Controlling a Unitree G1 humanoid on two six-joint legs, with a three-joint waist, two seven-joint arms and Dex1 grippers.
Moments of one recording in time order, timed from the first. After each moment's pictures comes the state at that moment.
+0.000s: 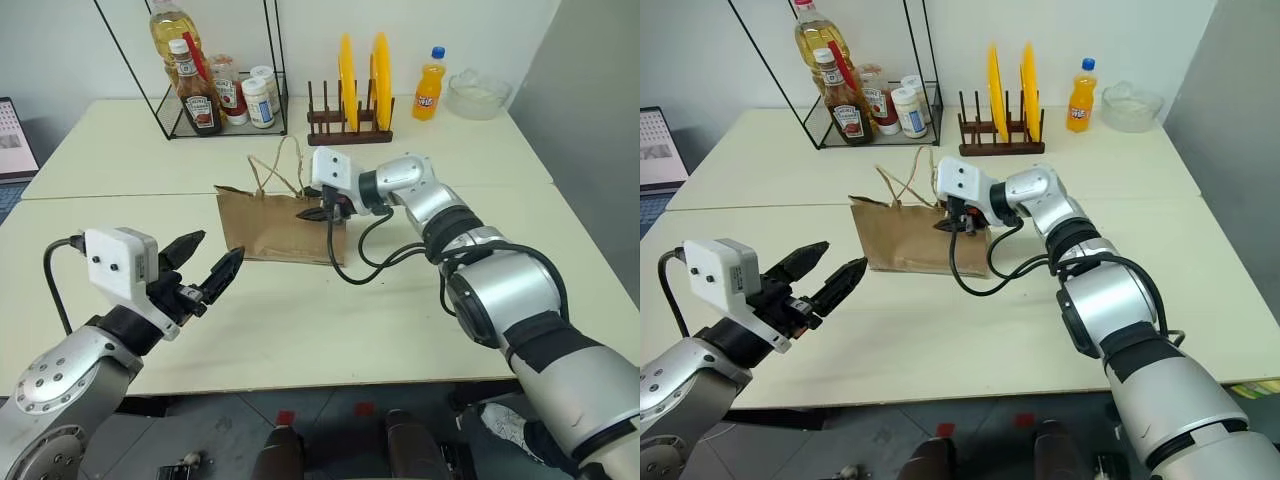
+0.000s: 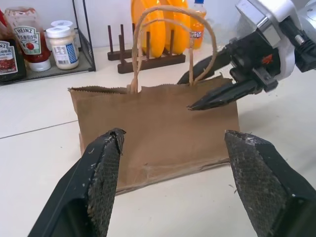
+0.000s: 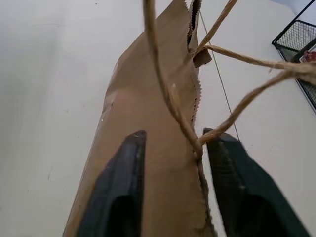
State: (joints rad) left arm 0.12 0.67 0.48 -0.84 -0.94 0.73 -0.18; right arm -1.44 -0.13 0.15 1.35 -0.21 -0.33 1.12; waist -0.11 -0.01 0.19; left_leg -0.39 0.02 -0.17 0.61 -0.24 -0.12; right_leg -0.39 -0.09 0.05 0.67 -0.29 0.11
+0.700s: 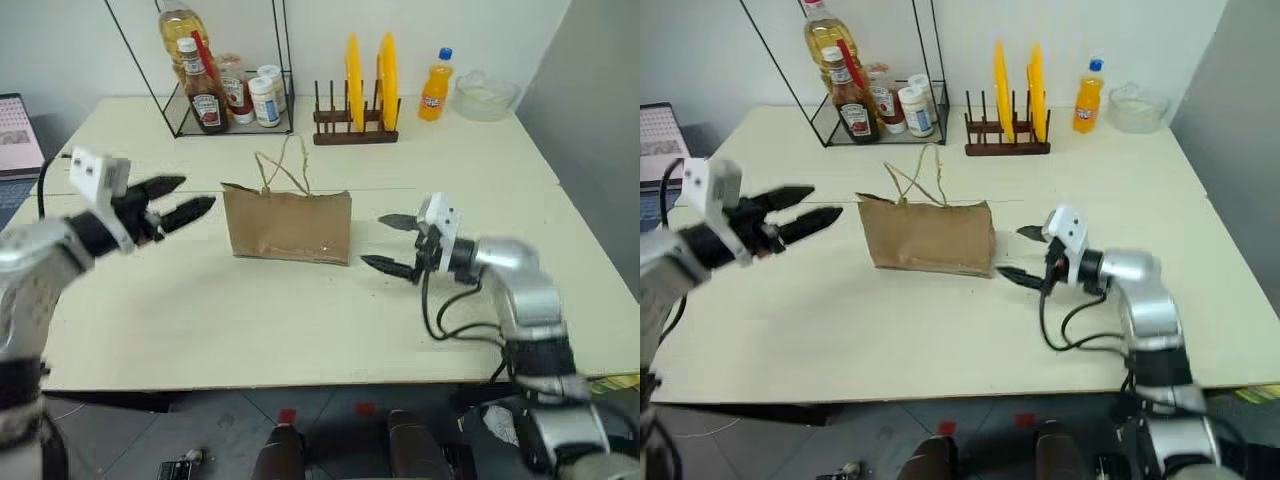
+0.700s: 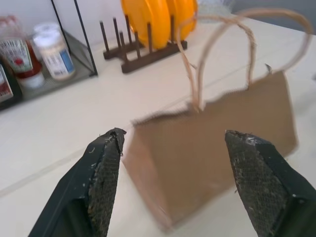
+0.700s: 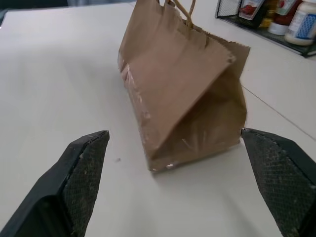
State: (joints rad) left arm -0.58 0.96 0.18 0.14 -0.60 0.49 -0.83; right arm -0.47 -0.27 -0.01 -0.23 0.09 0.52 0.94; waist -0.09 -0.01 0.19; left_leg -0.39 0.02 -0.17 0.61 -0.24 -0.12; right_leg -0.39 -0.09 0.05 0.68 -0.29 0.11
